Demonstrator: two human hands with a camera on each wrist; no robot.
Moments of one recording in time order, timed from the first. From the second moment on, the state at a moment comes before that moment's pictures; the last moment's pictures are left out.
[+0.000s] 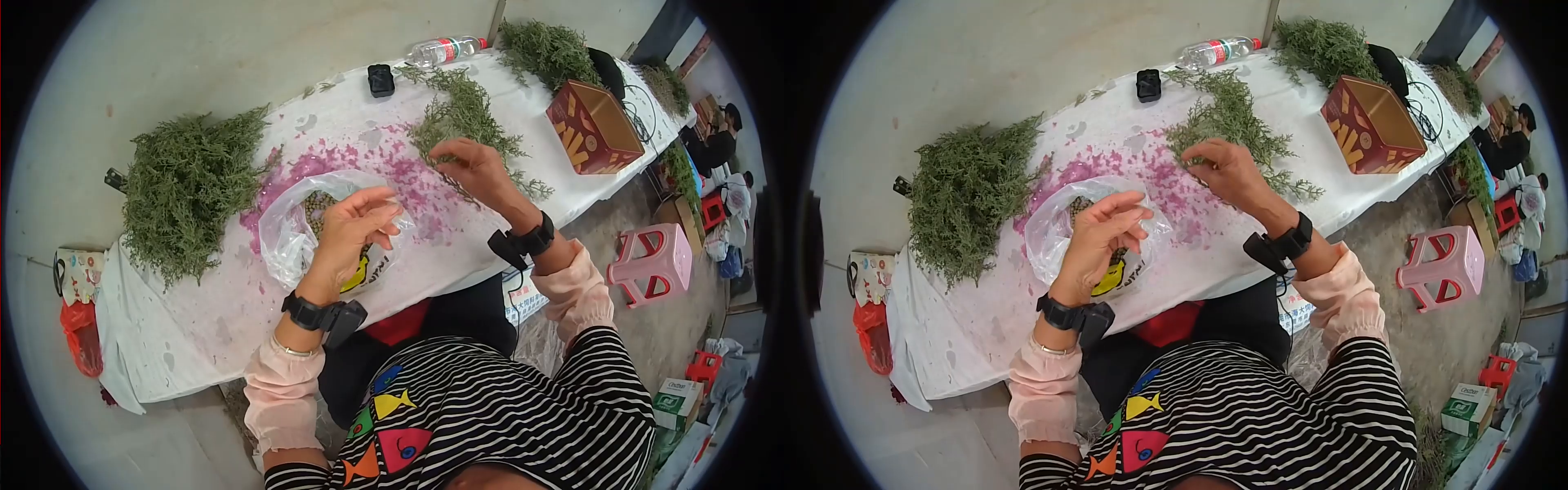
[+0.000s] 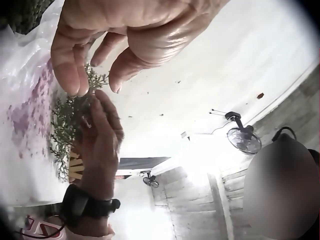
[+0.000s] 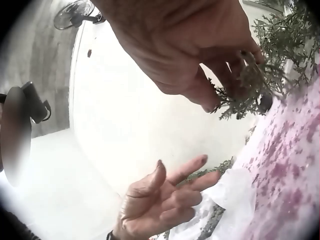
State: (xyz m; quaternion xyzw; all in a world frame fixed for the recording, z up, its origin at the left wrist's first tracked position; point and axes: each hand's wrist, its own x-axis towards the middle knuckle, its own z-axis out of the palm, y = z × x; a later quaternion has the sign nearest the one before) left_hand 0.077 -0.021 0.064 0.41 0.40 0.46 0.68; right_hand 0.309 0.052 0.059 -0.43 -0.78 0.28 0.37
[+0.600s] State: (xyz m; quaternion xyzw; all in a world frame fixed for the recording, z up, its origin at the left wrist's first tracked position) left_hand 0.140 0.029 0.012 0.32 0.46 0.40 0.73; right_hand 0.357 0.059 0.099 -0.34 -0.43 0.56 0.62
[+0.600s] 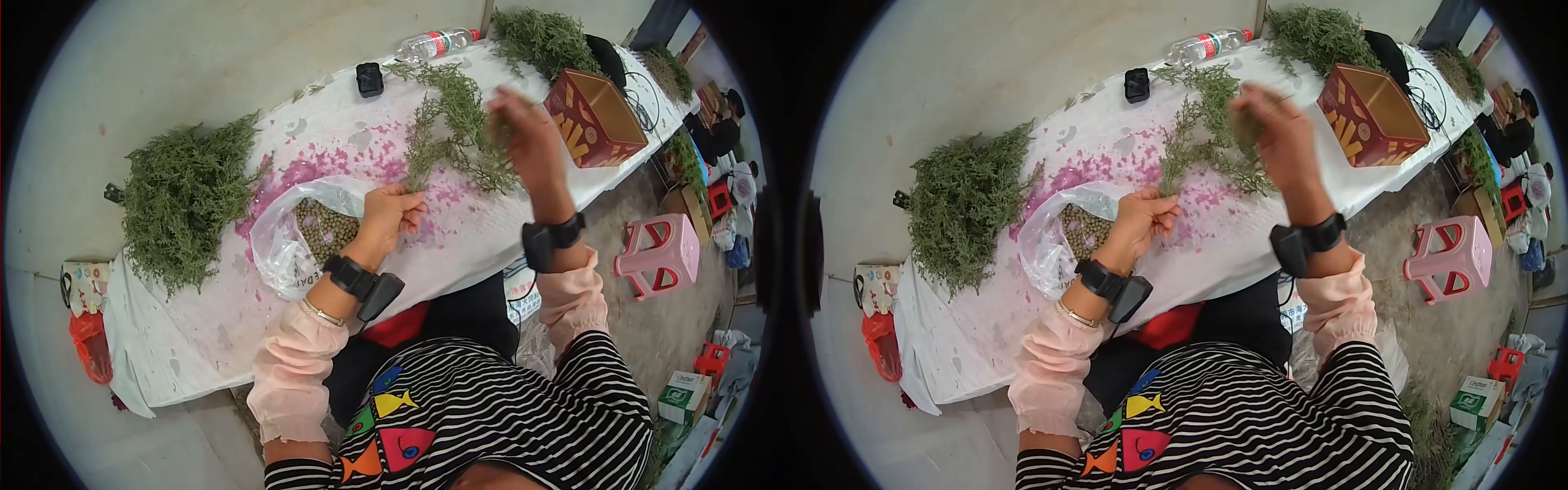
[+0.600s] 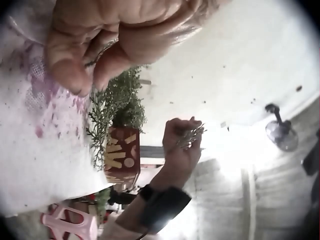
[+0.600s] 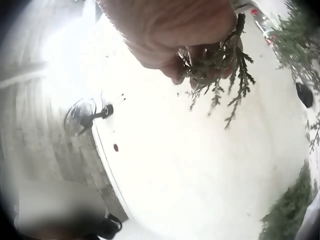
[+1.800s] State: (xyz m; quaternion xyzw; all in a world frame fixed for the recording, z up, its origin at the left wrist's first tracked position) left_hand 0.025 -0.041 0.063 0.40 0.47 0.60 0.51; right_hand 0.186 0.013 0.090 -0.29 -0.89 0.30 0.20
